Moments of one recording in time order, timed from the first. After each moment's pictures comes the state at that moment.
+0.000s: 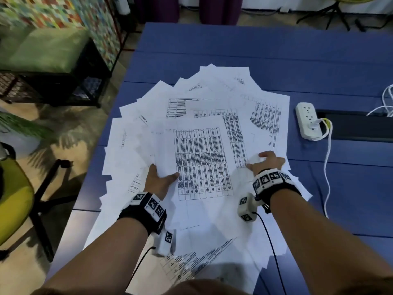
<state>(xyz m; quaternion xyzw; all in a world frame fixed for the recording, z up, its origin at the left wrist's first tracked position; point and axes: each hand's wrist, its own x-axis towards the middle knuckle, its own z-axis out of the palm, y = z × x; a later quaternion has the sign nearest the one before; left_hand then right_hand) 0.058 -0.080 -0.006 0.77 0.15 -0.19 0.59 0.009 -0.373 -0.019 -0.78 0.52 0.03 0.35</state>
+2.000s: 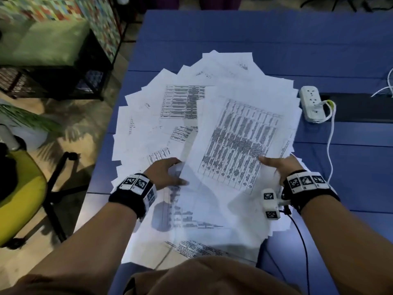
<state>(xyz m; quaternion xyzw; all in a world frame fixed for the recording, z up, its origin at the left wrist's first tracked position) 0.060 -0.043 0.026 0.87 -0.16 -0.38 0.28 -0.064 -0.376 0.018 -0.66 0.52 0.07 0.54</state>
